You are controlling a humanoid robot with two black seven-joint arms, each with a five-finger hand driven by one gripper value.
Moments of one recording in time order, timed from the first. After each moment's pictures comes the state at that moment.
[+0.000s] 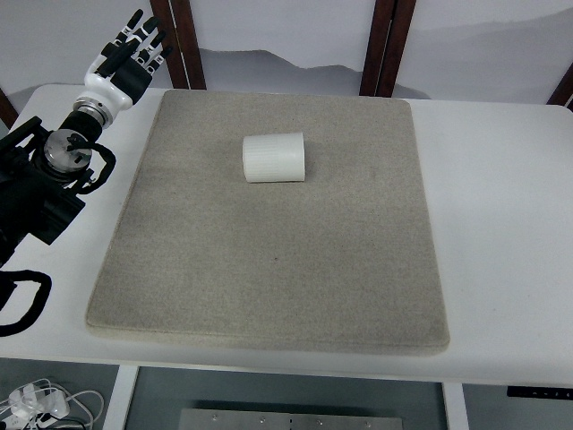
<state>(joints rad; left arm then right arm) -1.02 0.19 -0.73 -0.26 -0.29 -0.41 -0.13 0.00 0.00 -0.01 0.19 -0.03 -0.01 -0.03</state>
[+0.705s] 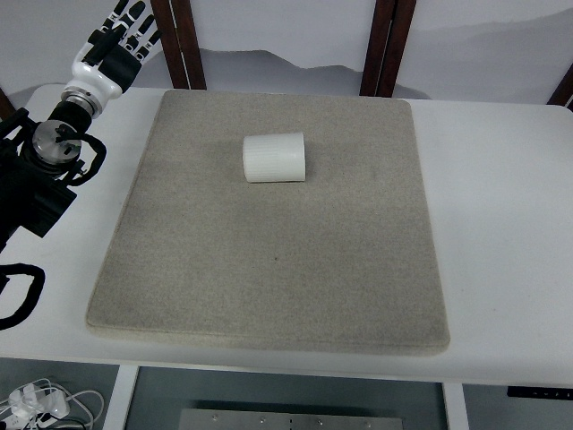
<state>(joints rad) -1.04 0.21 -0.74 -0.26 -0.30 -0.41 -0.13 0.00 0.00 -0.01 0.19 -0.03 -0.01 -0.03</state>
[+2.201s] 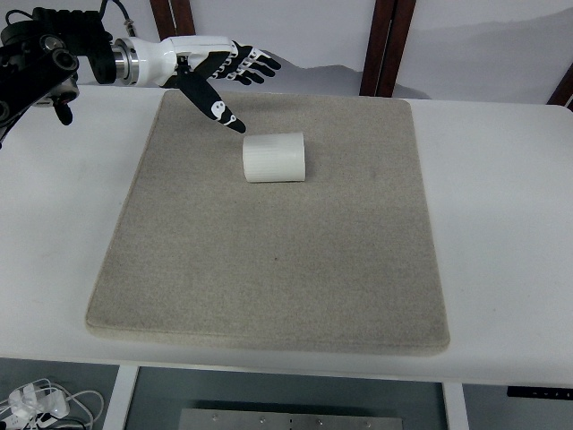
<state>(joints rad) -1.25 0.46 -0.39 -0.81 0.97 -0.56 -0.15 0.00 0.00 -0.01 0.19 -0.03 -0.01 -0.03</state>
